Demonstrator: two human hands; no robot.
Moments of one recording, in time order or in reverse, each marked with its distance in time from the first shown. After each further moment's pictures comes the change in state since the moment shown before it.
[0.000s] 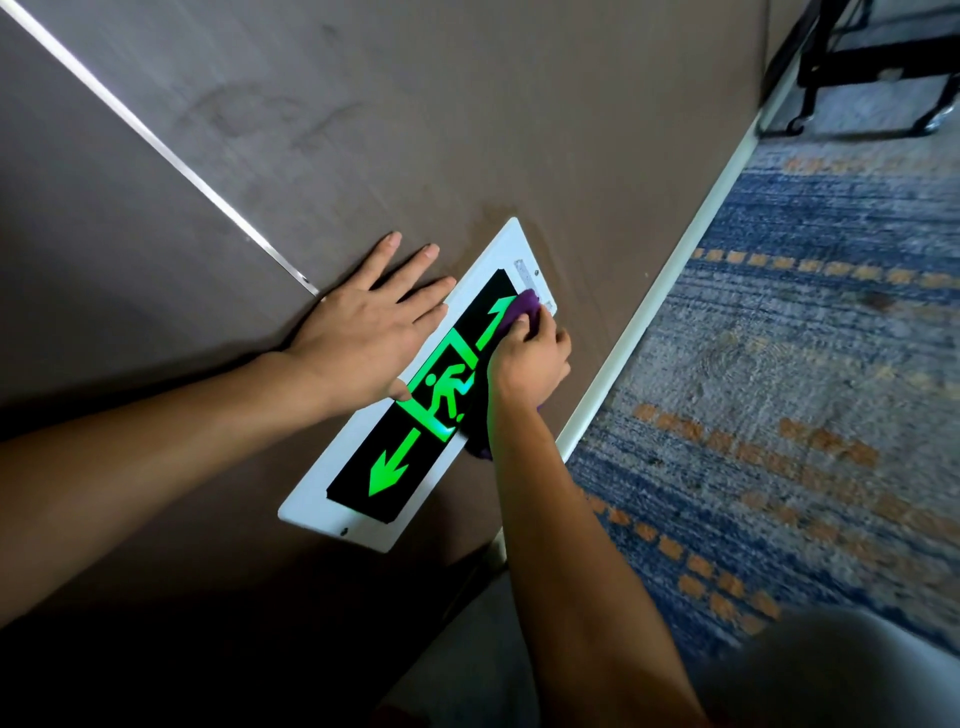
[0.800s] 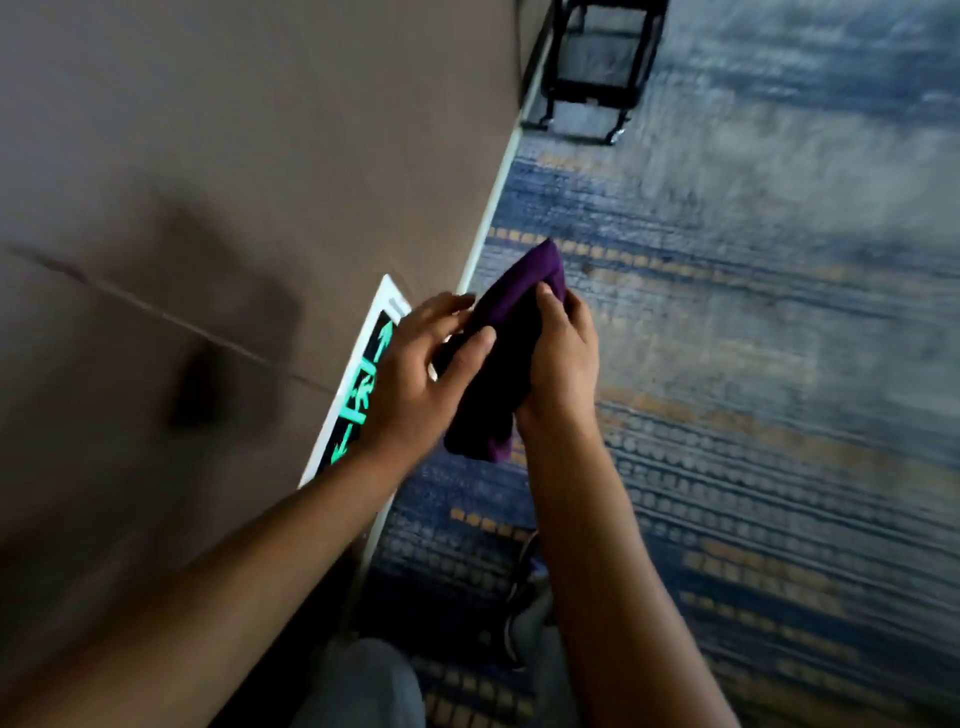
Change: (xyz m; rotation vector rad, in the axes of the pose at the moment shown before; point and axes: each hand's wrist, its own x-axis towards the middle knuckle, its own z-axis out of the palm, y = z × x) left_hand -0.072 -0.094 -0.235 -2.154 0.477 -0.240; right_hand -0.179 -0.303 -0.227 0.442 0.155 0.145
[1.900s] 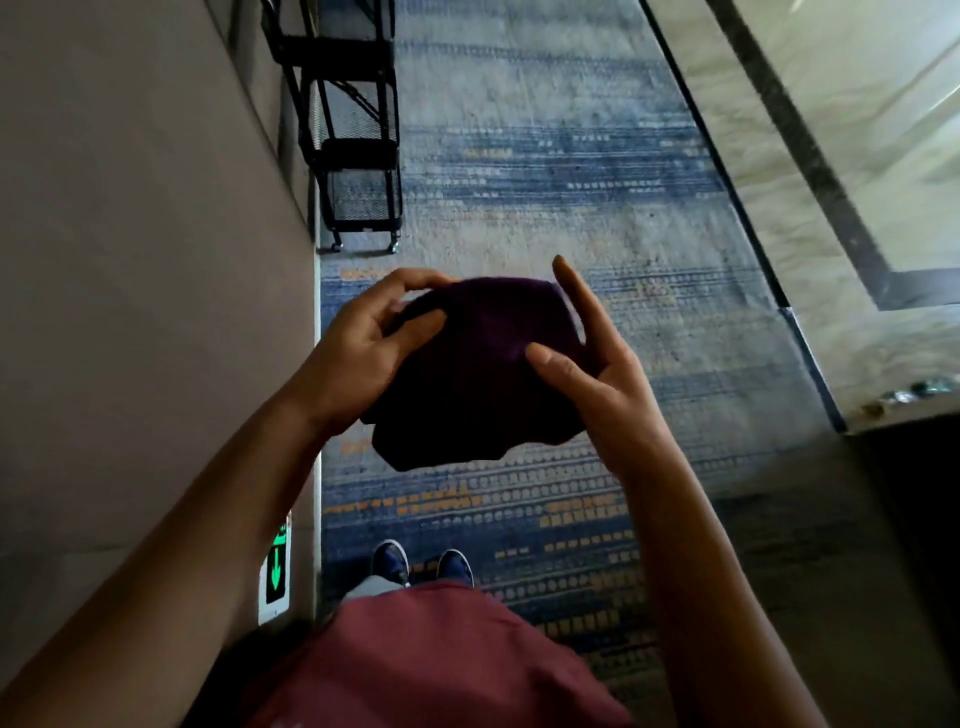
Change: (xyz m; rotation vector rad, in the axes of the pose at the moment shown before) left_hand 0.133 0.342 -0.124 -0.586 -0.728 0.051; right_hand -0.226 -0.360 -0.038 -0.309 -0.187 -0.482
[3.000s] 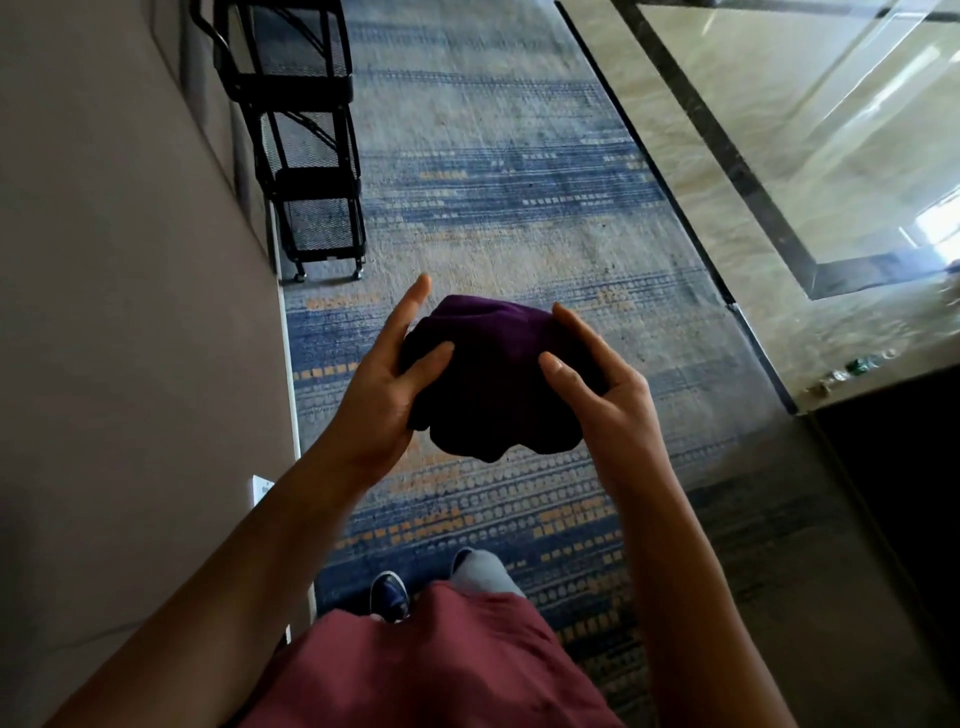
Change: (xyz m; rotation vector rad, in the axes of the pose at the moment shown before) left_hand 0.010 -0.021 -0.011 -0.451 -0.032 -0.091; right_hand 0.005 -0.003 0.035 -0.118 0.289 -0.011
